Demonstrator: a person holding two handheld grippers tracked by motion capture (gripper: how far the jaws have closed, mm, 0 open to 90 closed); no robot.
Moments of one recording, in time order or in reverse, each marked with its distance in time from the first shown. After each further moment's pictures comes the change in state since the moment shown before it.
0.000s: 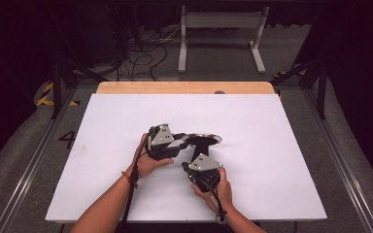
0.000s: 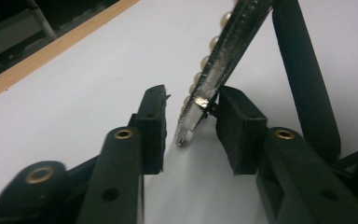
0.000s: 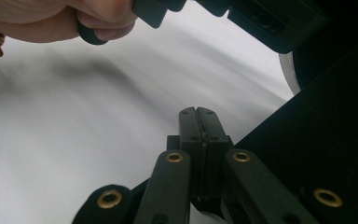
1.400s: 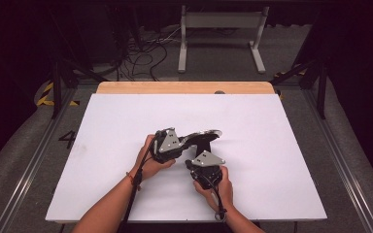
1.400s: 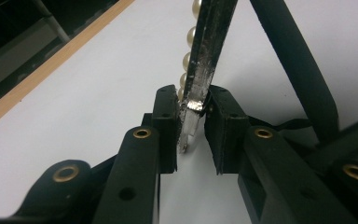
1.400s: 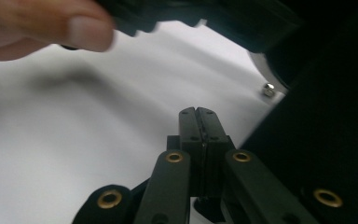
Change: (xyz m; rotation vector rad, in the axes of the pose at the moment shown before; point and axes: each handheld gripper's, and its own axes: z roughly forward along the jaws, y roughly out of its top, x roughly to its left) left arm -0.014 0.003 0.007 0.050 0.074 0.090; right arm -0.009 0.000 0.000 0.024 -0.031 0.081
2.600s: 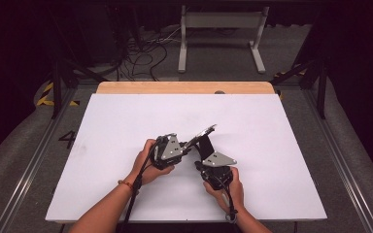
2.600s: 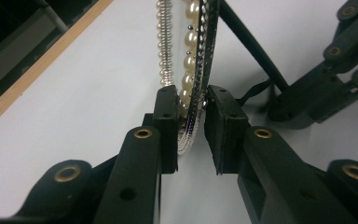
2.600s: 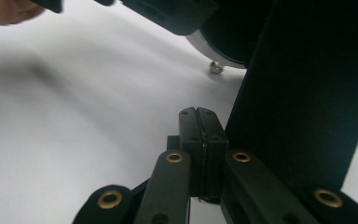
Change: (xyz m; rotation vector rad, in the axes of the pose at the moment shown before) left arm -0.018 0.009 -0.016 0.074 0.006 0.058; right arm -0.020 -0.011 -0.018 0.024 -0.009 0.003
